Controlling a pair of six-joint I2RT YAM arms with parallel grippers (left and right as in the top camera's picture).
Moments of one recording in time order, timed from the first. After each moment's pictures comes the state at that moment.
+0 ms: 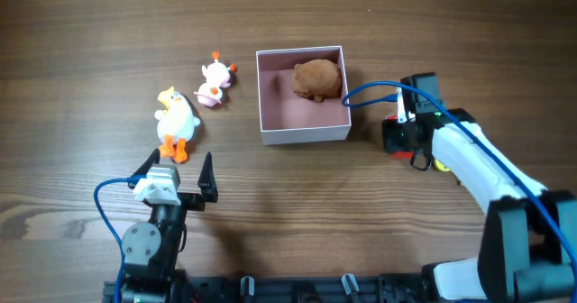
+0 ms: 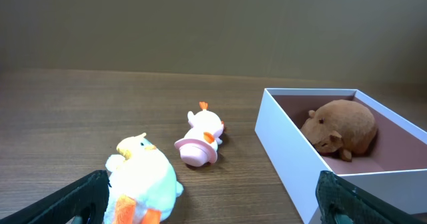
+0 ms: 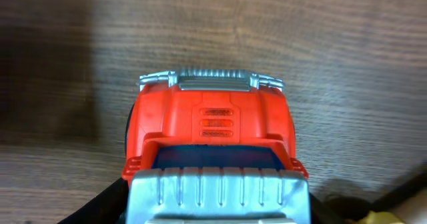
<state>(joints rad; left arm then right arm) -0.13 0.01 0.02 -0.10 -0.01 -0.11 0.13 1.59 0.88 -0.56 0.09 0.05</state>
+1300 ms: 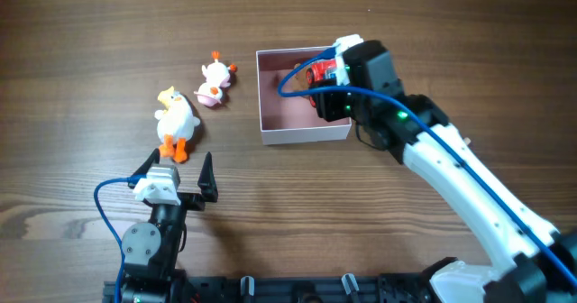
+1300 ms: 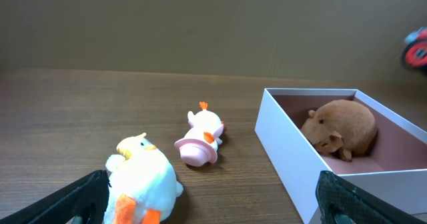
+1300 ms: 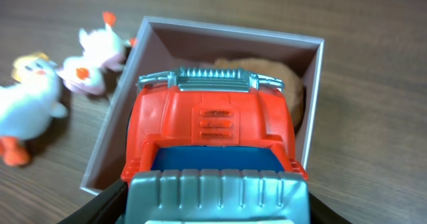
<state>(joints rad) -0.13 0.01 0.02 -0.10 -0.01 -0.11 0.50 1.51 1.18 -0.51 0.00 0.23</state>
